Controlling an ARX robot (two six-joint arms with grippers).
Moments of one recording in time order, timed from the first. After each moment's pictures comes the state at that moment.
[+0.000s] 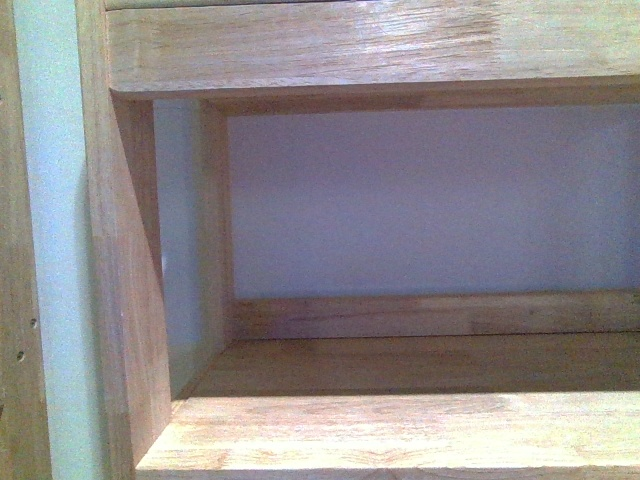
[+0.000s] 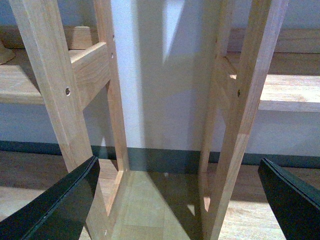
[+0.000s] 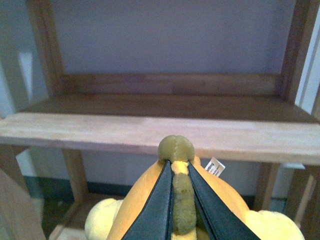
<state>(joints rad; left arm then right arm) 0.00 0.00 0.01 0.00 0.00 0.00 -0.01 0.00 0.01 0.15 -0.08 0.03</state>
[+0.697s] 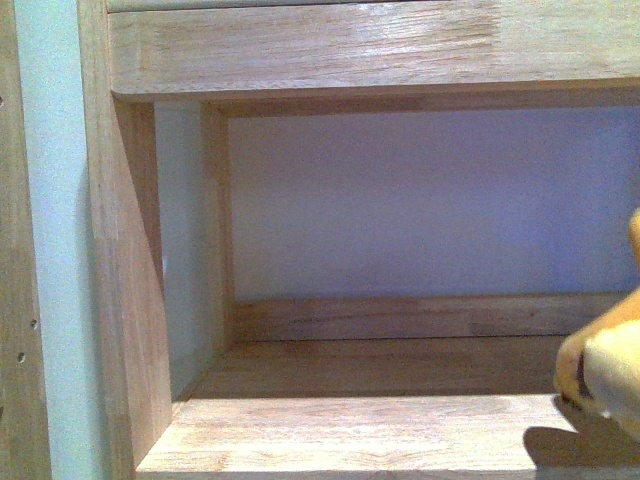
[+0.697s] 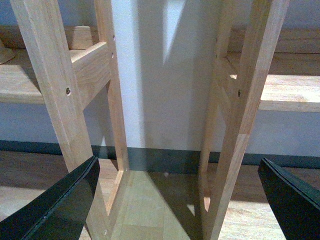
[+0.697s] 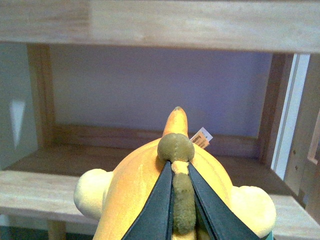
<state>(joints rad) 0.00 0.00 0.01 0.00 0.00 0.00 0.31 0.26 0.25 0.33 0.29 -0.13</state>
